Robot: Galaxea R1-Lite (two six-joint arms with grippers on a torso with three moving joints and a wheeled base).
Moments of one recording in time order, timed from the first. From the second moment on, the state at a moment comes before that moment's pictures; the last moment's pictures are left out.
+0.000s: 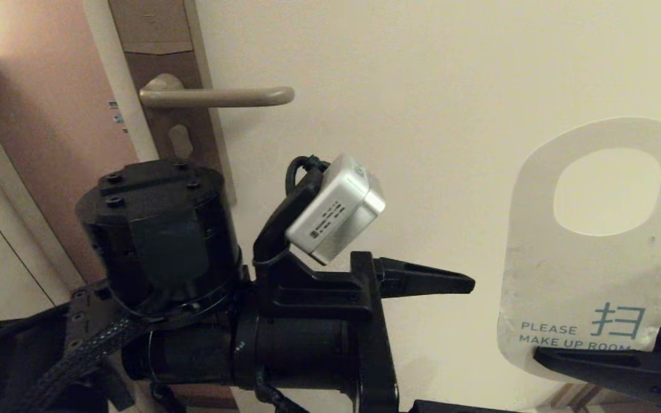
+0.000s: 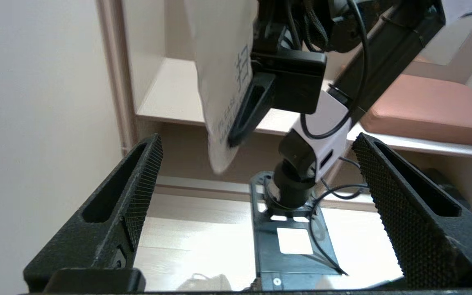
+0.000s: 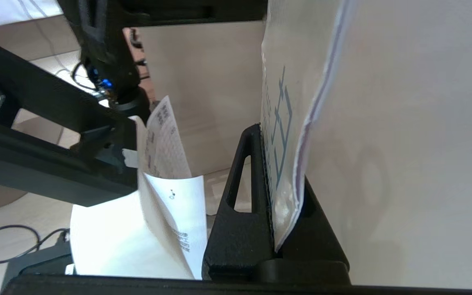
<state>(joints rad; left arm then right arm) -0.96 1.62 -0.82 -0.80 -0.65 -0.14 0.42 1.10 -0.48 -0.42 0.81 0.00</state>
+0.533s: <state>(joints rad) -0.90 1.53 -0.70 -0.92 -0.59 -0.14 0.42 1.08 -0.48 -0.42 0.77 0.00</state>
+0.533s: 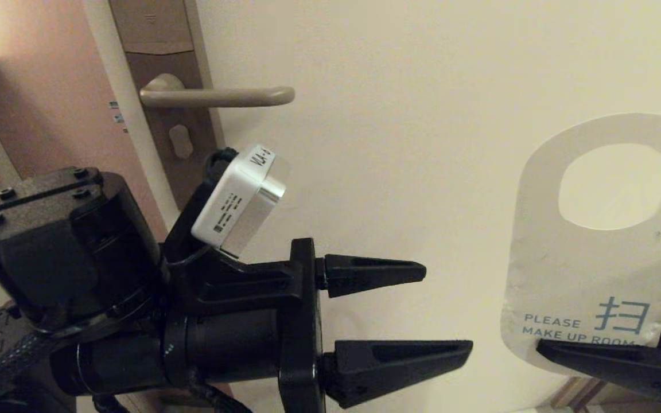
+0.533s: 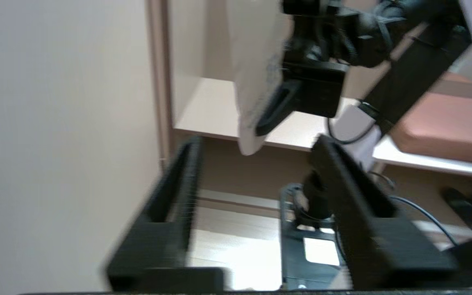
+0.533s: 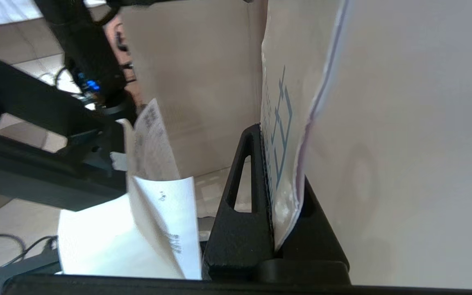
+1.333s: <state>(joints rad) -0.89 1.38 -0.46 -0.91 0.07 0.07 0.42 1.03 -0.45 -0.42 0.65 0.00</state>
